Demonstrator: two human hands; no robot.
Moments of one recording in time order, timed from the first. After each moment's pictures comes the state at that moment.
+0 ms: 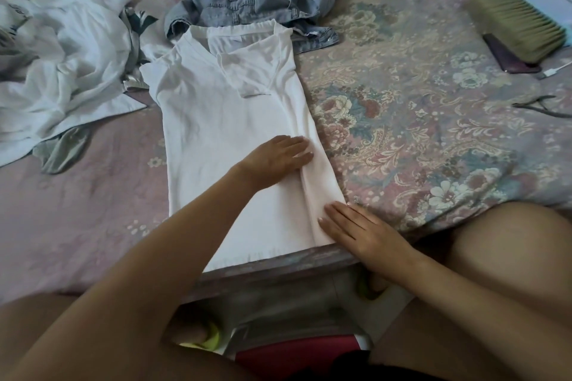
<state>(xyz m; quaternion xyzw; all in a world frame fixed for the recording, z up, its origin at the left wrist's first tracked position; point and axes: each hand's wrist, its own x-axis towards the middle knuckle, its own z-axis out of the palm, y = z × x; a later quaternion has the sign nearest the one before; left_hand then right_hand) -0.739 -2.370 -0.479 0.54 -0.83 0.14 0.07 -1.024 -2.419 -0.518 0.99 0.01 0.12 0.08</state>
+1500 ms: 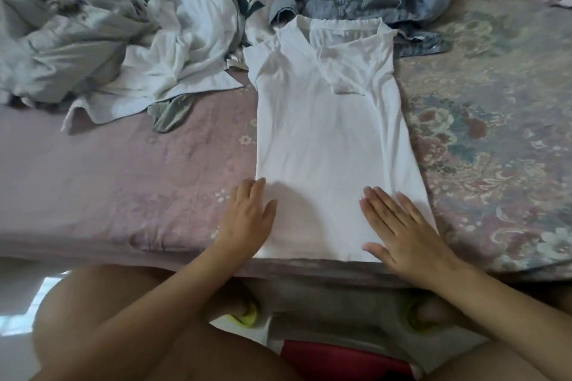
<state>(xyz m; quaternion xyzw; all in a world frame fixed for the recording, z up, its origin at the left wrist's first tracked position) -0.751 -2.169 -0.487 0.90 -0.37 0.00 0.25 -0.946 -2.390 -0.499 1.00 -0.01 0.05 0.05</state>
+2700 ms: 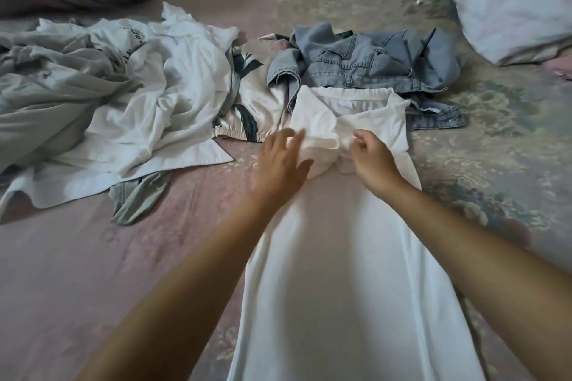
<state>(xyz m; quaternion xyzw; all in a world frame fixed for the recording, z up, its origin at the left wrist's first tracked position) -0.563 -2.368 -0.480 0.83 -0.48 0.10 0.28 -0.667 -2.511 -0.445 0.80 -0.35 0.15 -0.47</state>
